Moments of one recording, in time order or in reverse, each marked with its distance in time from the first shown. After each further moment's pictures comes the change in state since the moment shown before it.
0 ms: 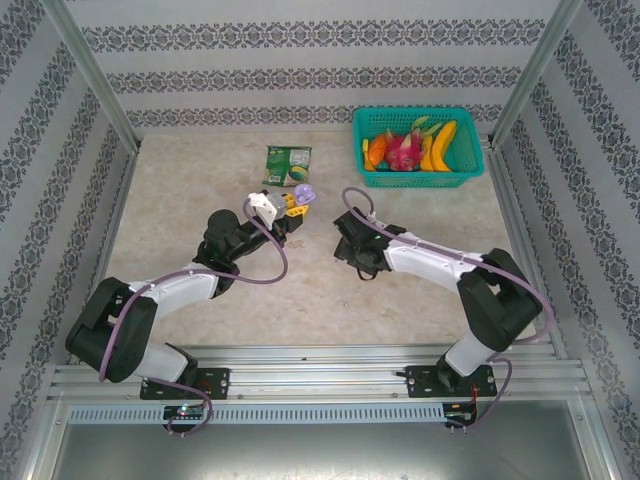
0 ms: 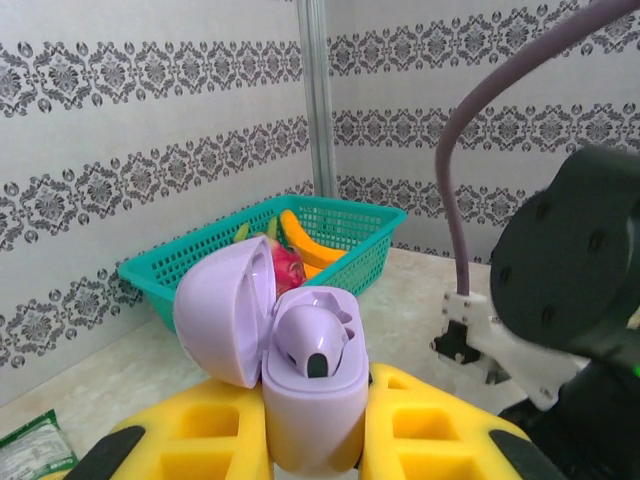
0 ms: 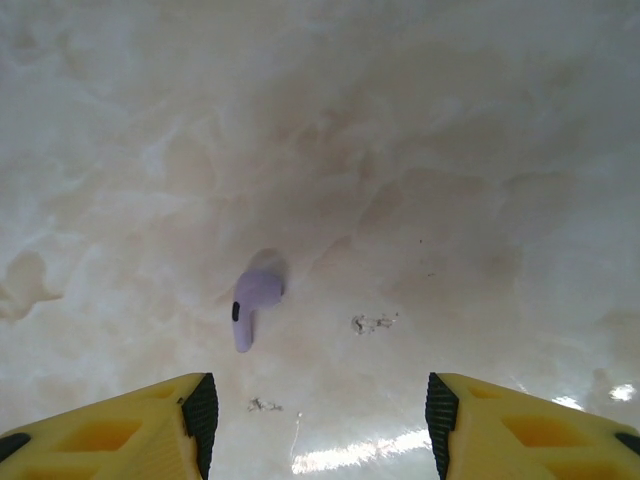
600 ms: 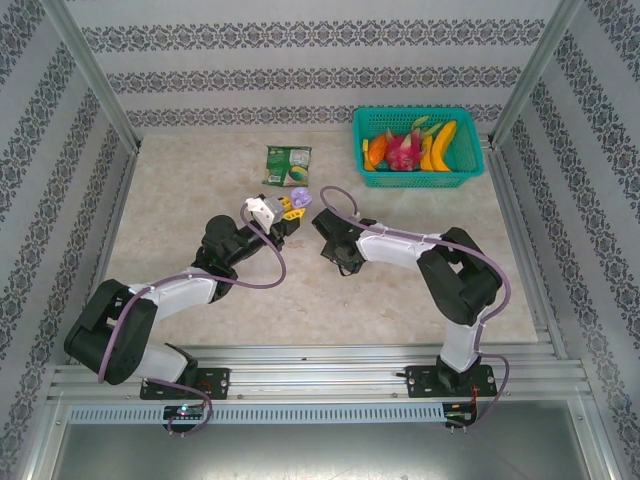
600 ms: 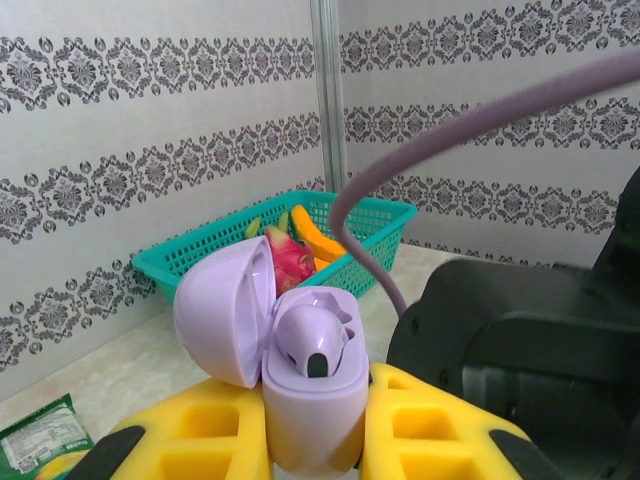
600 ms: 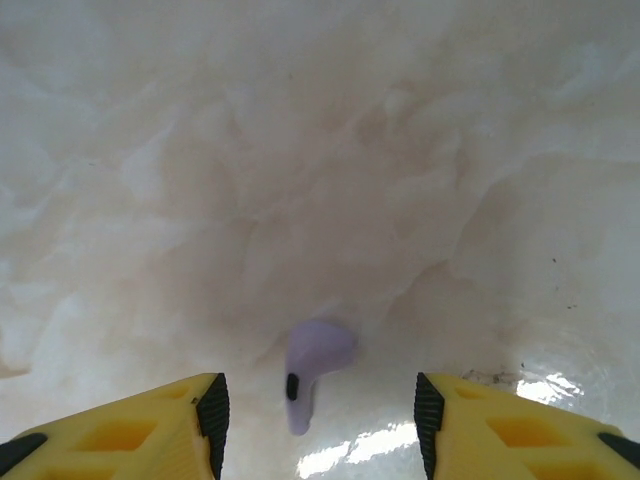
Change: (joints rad) left arm 0.003 -0.011 -0.042 0.040 -0.023 0.003; right arm 0.032 0.230 0.161 -0.022 0.029 0.100
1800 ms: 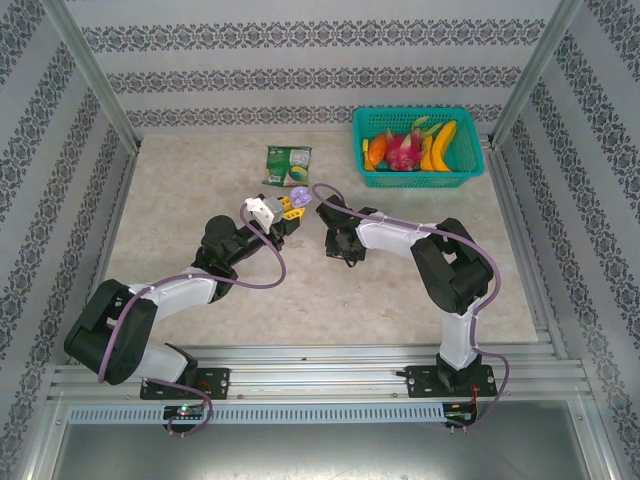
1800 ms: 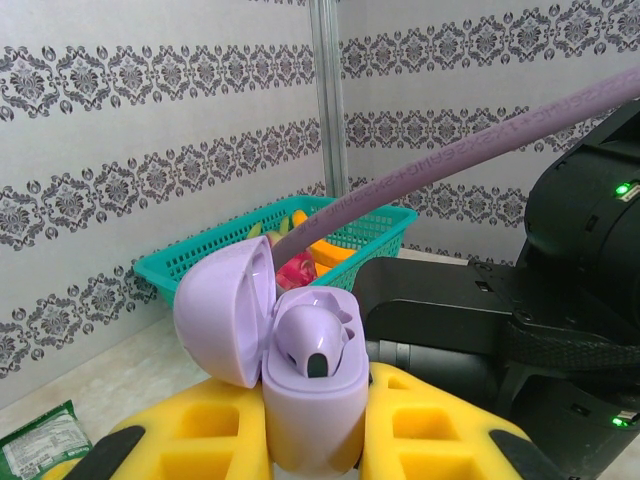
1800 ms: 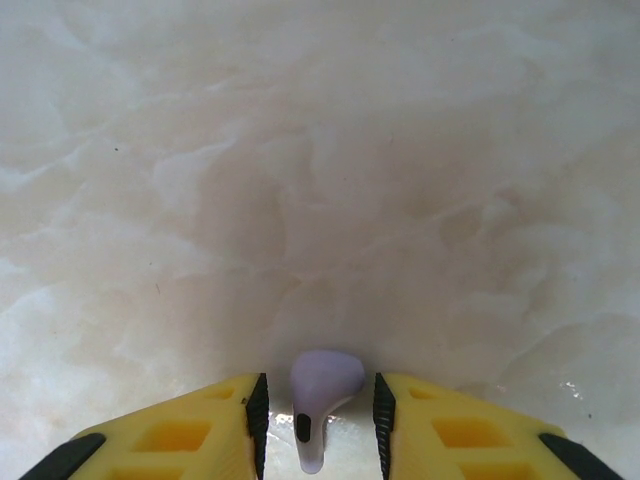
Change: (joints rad) left arm 0.000 0.000 0.000 0.011 0.000 0.000; right arm -0.072 0.075 0.094 -0.047 -0.098 -0.374
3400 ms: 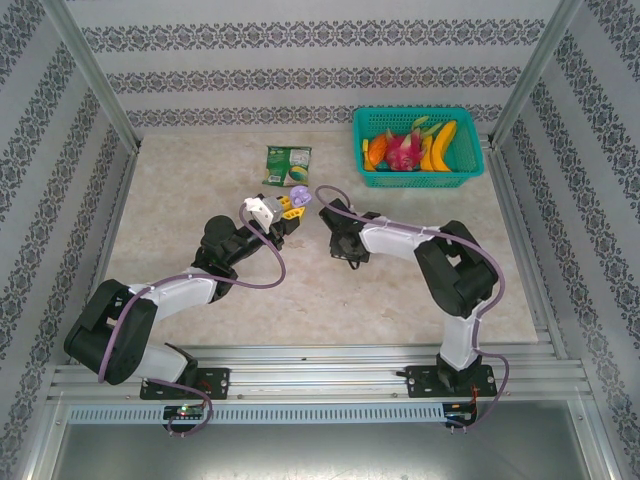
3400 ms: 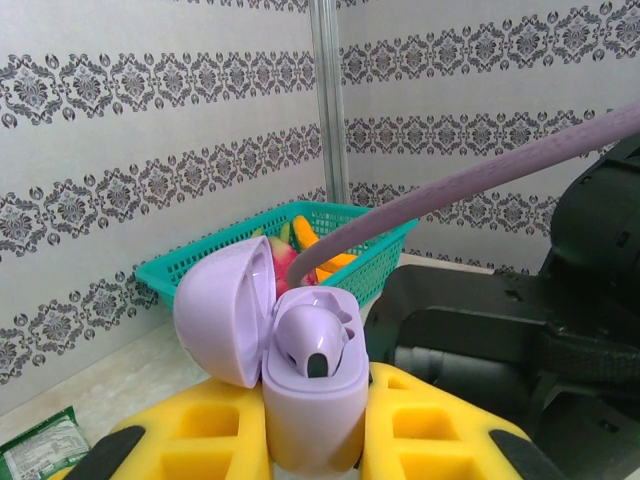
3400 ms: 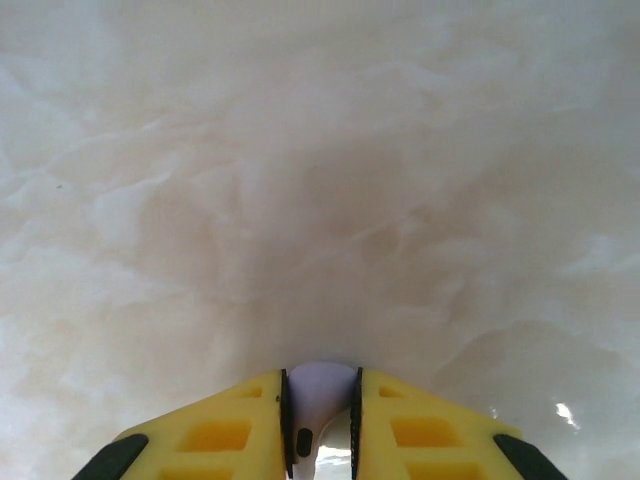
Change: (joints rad) left arm 0.000 0.000 0.000 0.013 0.000 -0.003; right arm -0.010 -0.053 -0.090 0.071 0.084 0.014
